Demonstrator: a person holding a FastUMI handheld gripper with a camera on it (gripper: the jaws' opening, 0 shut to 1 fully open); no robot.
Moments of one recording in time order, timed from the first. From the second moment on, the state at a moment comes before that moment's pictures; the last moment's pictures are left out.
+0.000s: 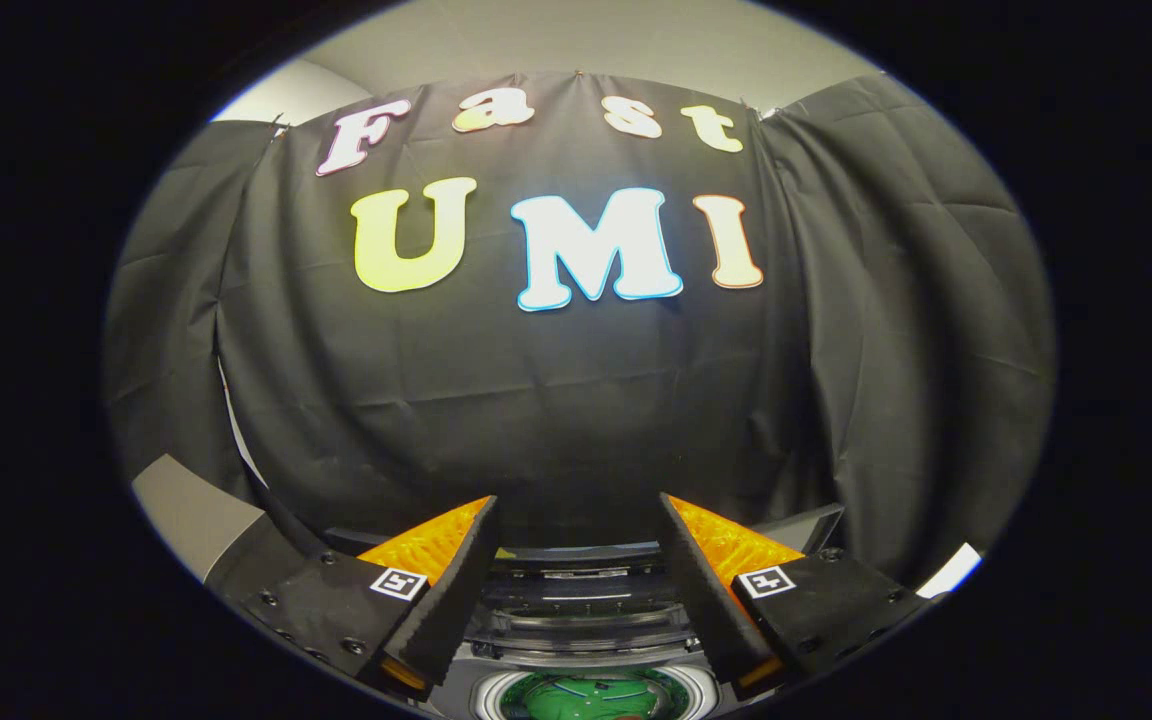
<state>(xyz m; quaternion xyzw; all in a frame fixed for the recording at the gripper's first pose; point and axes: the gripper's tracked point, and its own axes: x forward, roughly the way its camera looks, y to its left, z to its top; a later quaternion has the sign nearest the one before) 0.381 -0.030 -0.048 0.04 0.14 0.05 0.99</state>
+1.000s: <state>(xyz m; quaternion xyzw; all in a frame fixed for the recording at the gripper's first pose) 0.355 -0.029 -0.067 0.02 0.17 0.05 0.98</state>
